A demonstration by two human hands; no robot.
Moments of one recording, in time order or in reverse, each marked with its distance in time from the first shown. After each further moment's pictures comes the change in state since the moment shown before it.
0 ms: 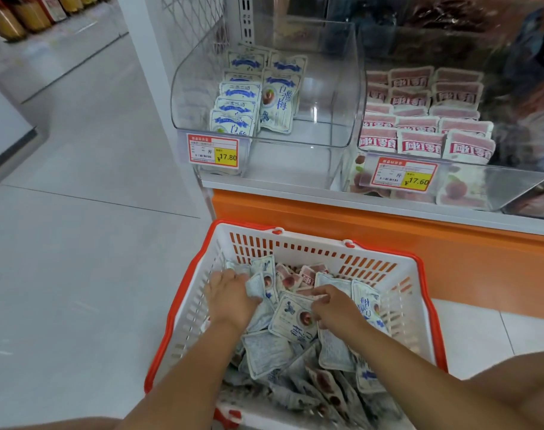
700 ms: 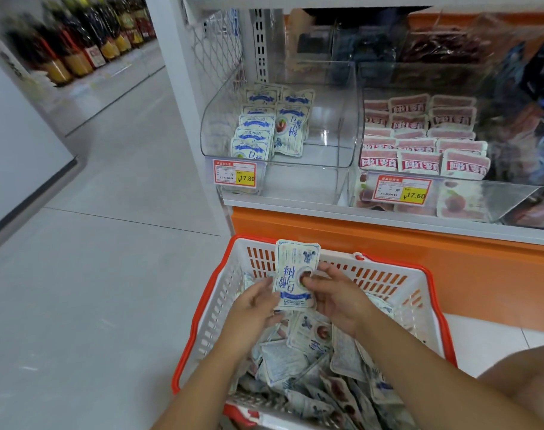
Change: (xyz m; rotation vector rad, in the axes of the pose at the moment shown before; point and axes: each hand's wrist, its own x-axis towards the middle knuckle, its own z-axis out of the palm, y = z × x) left_hand -0.066 0.015 -0.074 -1.379 -0.270 -0.095; right_hand -0.022 -0.051 -0.004 0.902 -0.313 -0.145
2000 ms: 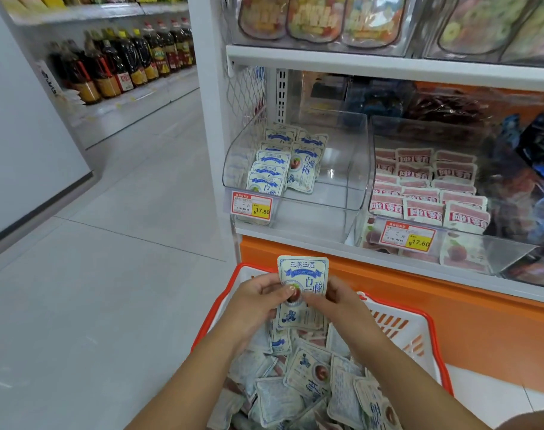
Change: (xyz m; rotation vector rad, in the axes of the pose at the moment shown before) left_hand 0.008 0.071 0.003 0.064 -0.084 0.101; right_hand -0.038 -0.039 0.039 -0.596 0.064 -0.320
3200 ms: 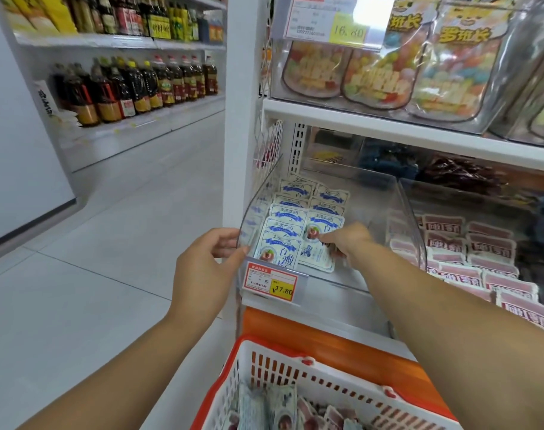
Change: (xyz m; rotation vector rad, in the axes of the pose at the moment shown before) left_hand 0.082 0.111 -0.092 0.342 0.533 0.541; right_hand 0.243 -0.139 -0.010 -0.382 0.390 0.189
